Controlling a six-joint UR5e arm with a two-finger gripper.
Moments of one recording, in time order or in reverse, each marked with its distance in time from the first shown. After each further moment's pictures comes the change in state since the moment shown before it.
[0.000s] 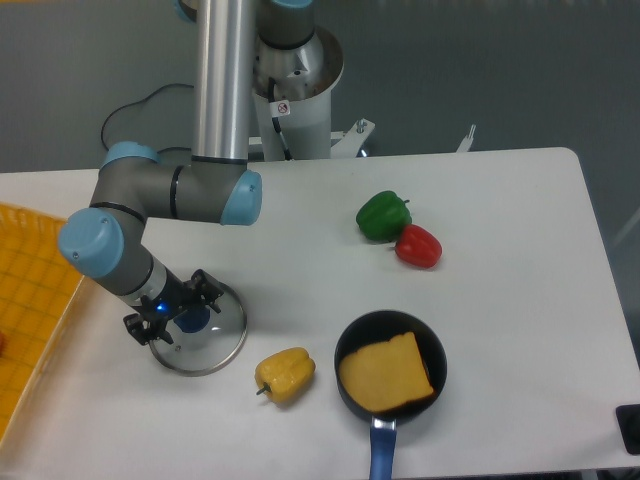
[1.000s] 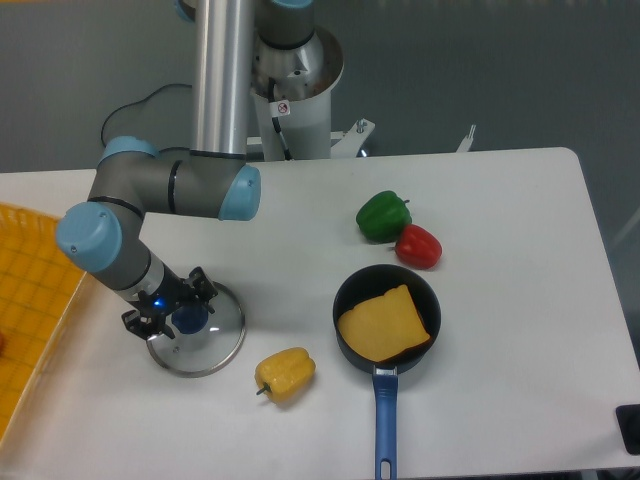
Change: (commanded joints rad) arm 0.011 0.015 0.002 -0.002 -0.014 0.000
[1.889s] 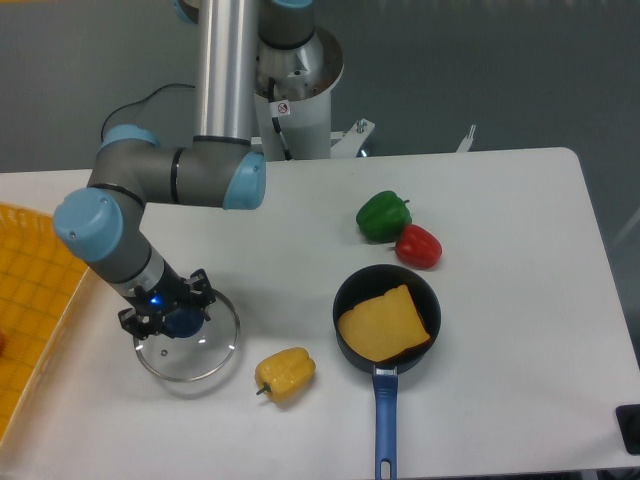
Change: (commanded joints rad) arm 0.017 0.086 0.078 -0.115 -0.014 0.247
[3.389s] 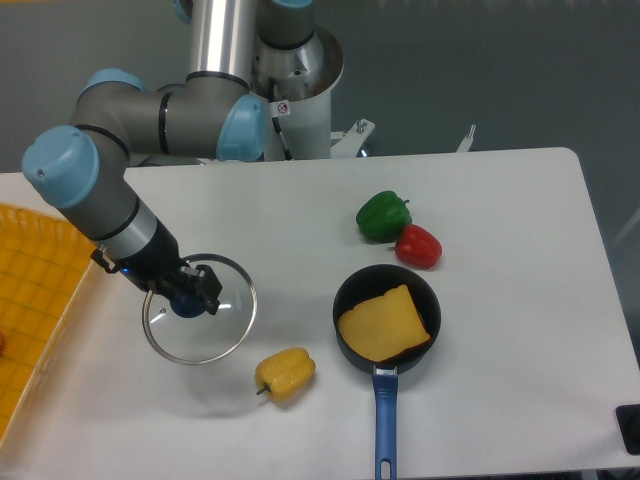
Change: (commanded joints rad) arm 0.011 0.072 0.034 -0.023 0.107 0.700
